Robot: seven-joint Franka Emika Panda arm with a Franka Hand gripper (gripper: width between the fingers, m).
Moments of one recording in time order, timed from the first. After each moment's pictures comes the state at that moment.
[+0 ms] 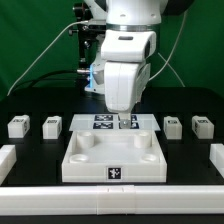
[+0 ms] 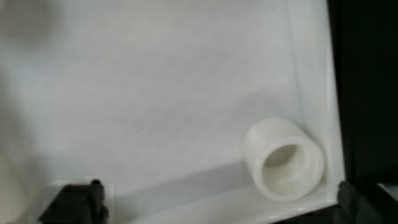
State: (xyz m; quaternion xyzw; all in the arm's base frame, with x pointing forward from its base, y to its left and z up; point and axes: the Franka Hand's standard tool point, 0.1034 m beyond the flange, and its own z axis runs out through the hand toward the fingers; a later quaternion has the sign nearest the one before) arm 0.480 0.004 0.068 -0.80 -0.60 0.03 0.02
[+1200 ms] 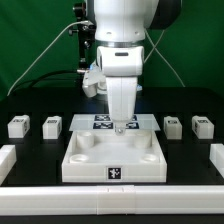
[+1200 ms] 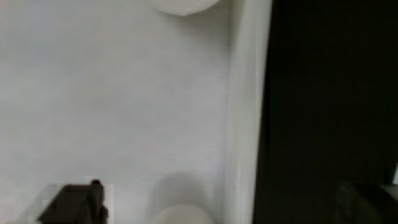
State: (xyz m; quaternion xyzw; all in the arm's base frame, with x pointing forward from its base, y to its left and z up) arm 0.436 -0.014 0.034 -0.71 -0.71 0.02 0.03
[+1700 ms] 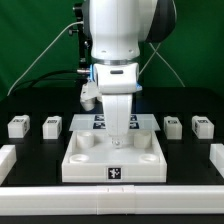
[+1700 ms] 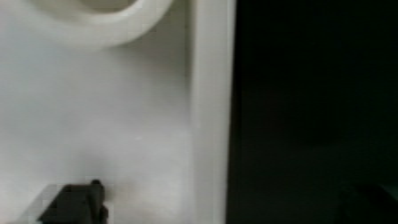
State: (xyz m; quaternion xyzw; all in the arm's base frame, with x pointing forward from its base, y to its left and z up) arm 0.424 -0.017 0.008 -0.71 -0.70 0.03 0.04
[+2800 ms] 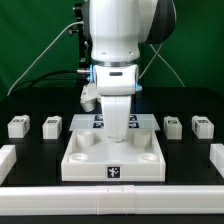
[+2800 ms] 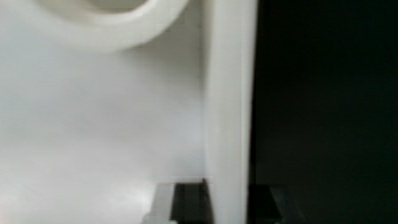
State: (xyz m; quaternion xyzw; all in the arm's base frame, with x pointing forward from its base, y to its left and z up) arm 0.427 -0.017 0.009 -0.72 -0.69 0.03 0.04
